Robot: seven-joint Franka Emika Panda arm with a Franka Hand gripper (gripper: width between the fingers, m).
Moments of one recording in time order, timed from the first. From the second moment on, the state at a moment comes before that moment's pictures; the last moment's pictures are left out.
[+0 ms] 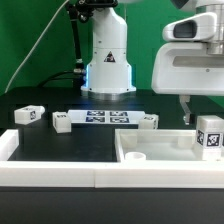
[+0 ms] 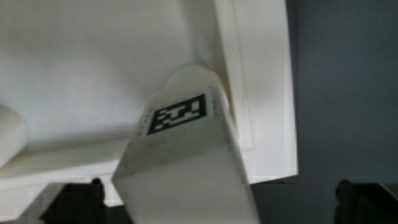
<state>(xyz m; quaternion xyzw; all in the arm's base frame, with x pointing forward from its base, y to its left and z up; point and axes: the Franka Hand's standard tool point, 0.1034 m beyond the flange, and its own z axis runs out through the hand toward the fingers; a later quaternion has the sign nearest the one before) 0.629 0.130 0.084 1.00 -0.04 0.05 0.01</state>
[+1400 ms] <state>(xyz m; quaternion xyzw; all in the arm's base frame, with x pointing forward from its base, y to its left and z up) 0.630 0.117 0.083 0.96 -0.26 0.05 -0.02</state>
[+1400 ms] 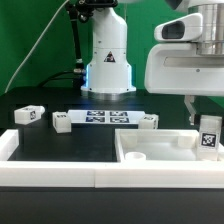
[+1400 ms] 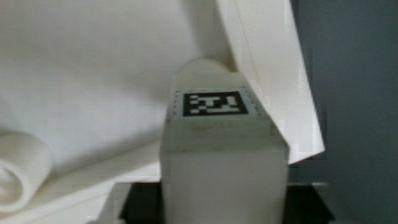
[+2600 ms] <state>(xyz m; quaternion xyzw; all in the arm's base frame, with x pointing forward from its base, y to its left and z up) 0.625 0.112 0.082 0.78 -0.63 0.03 -0.03</state>
